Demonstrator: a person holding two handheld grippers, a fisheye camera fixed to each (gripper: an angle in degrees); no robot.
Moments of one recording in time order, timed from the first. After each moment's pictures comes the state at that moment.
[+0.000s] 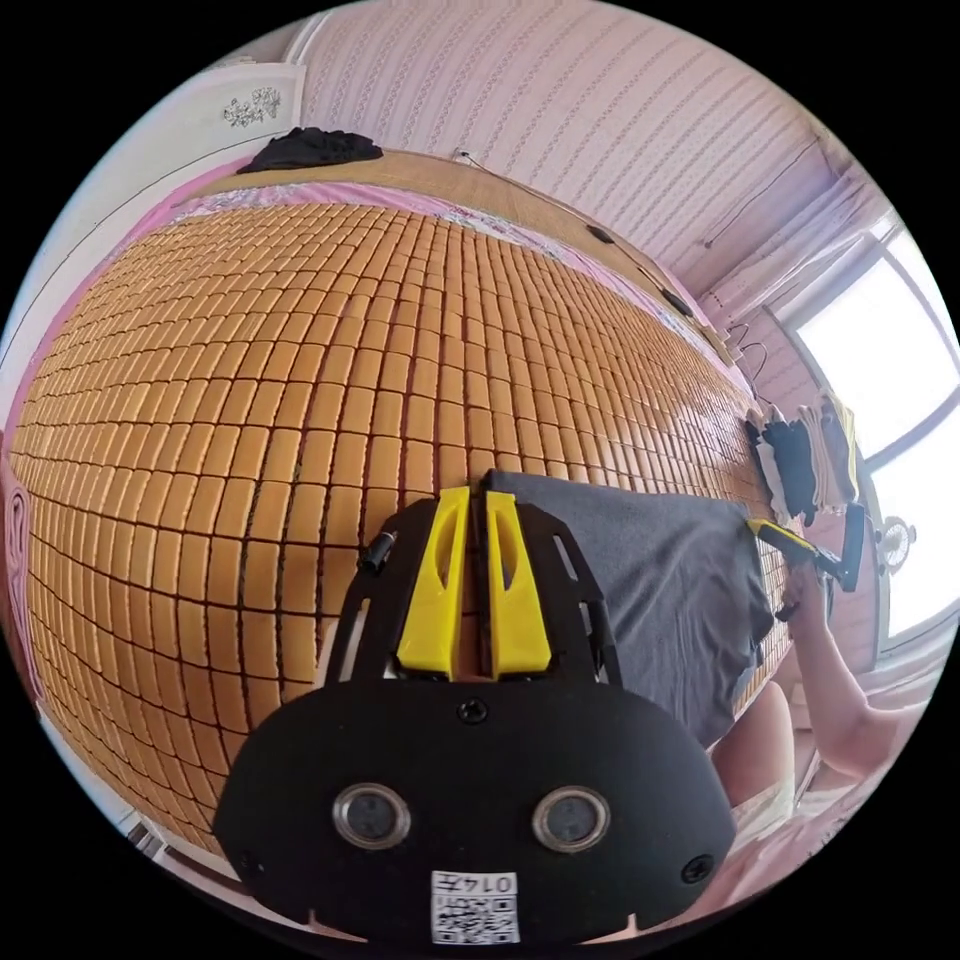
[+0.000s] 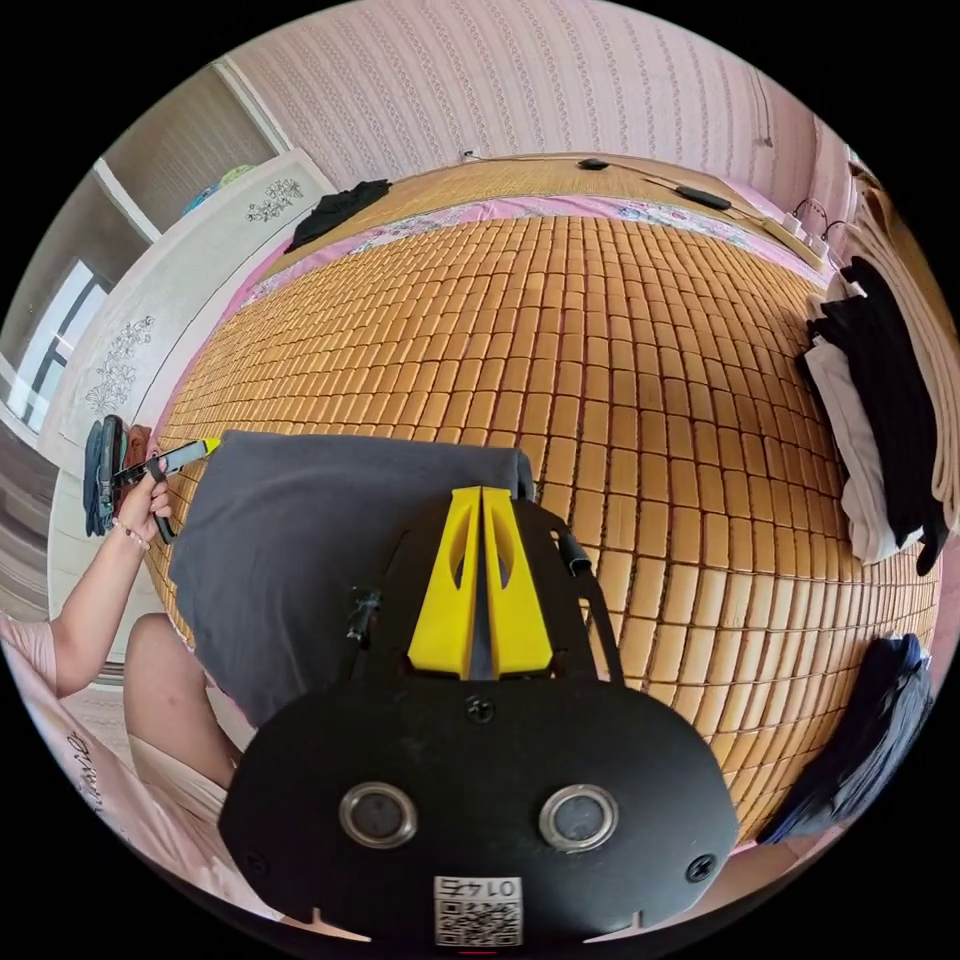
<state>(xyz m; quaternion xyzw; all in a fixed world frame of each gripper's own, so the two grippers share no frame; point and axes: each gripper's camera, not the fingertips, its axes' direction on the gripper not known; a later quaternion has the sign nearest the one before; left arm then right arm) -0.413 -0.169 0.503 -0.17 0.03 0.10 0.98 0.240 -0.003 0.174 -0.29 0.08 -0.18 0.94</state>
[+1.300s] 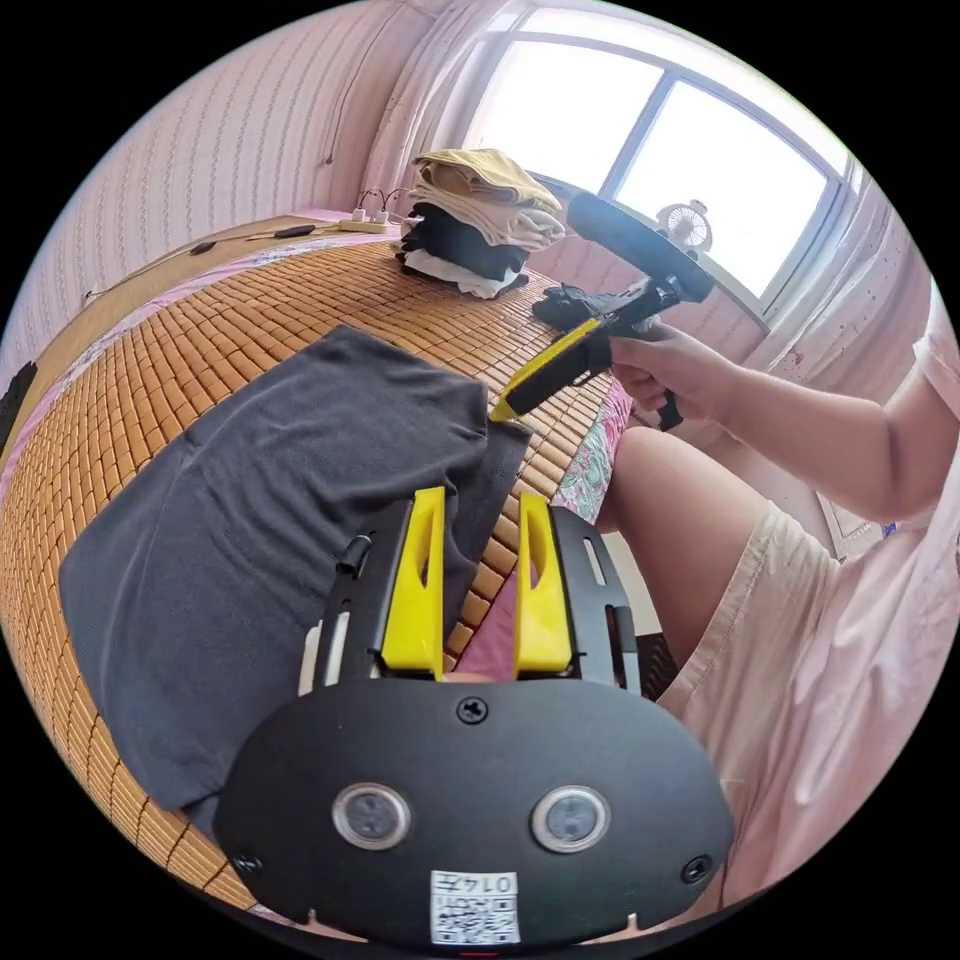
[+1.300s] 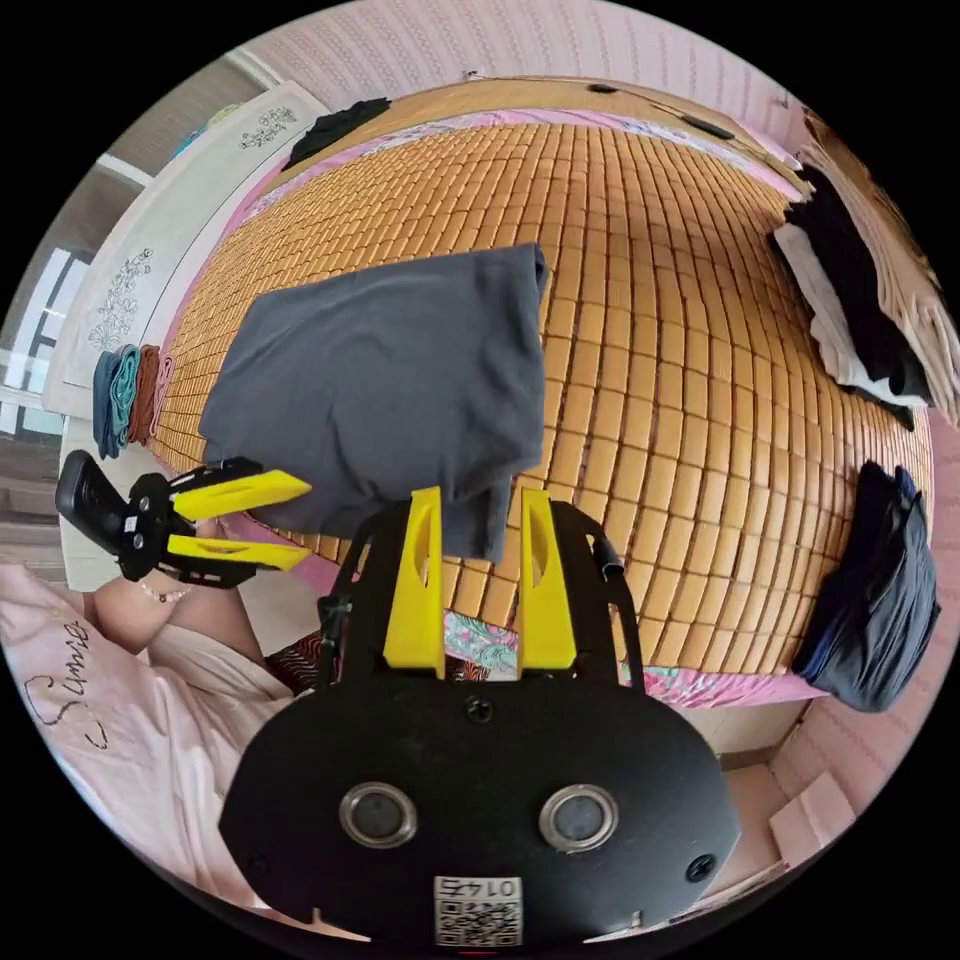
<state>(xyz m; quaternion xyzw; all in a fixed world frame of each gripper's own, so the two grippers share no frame) -0.150 0.087 0.464 -0.21 0.26 0.45 0.83 0.323 0.057 0.088 -0.43 0.10 -0.14 0.88</state>
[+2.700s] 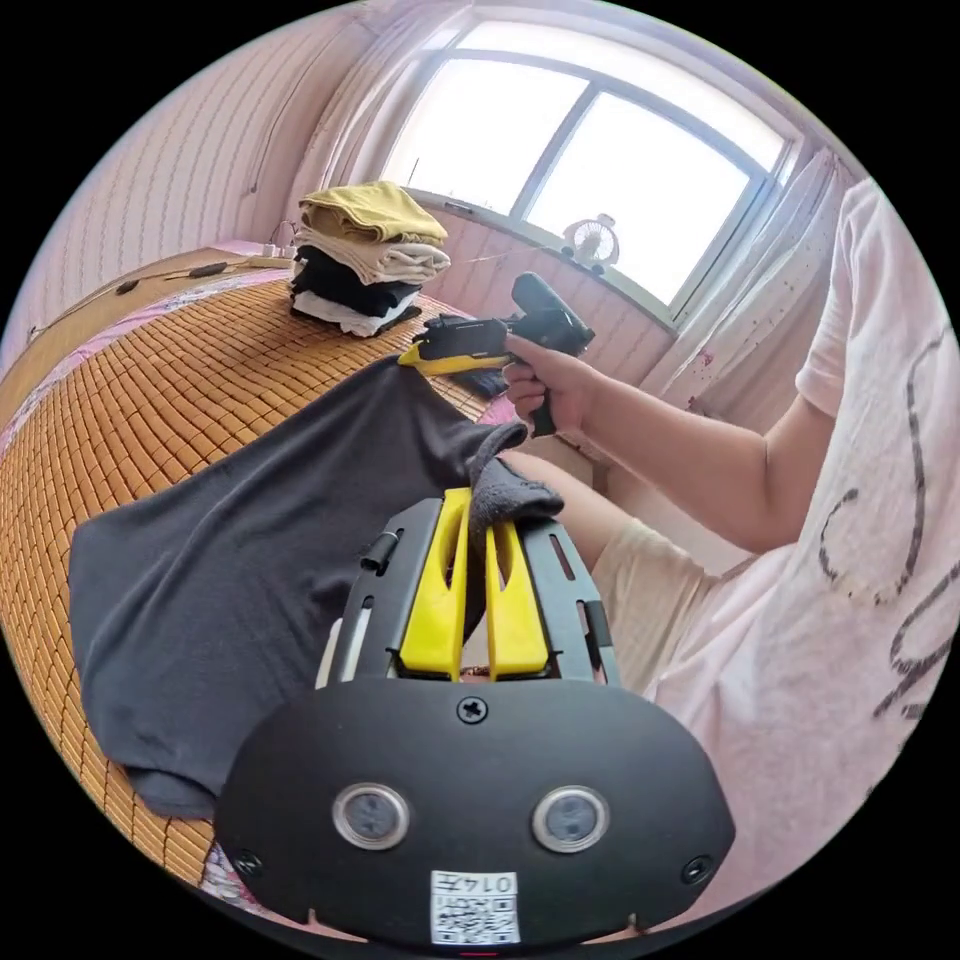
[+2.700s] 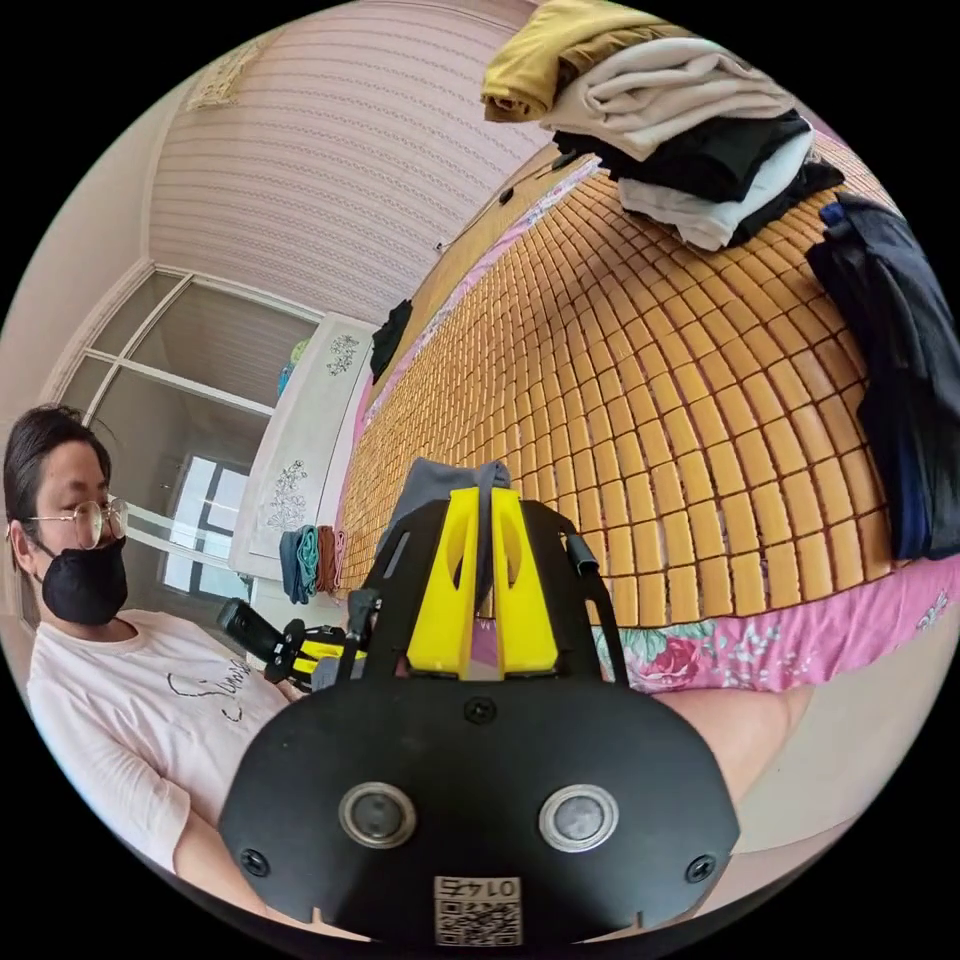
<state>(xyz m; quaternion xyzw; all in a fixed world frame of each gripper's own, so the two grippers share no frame) -0.118 0.136 0.412 -0.21 0.38 0.43 0.79 0.487 0.032 -0.040 -0.22 -0.12 0.08 0.96</state>
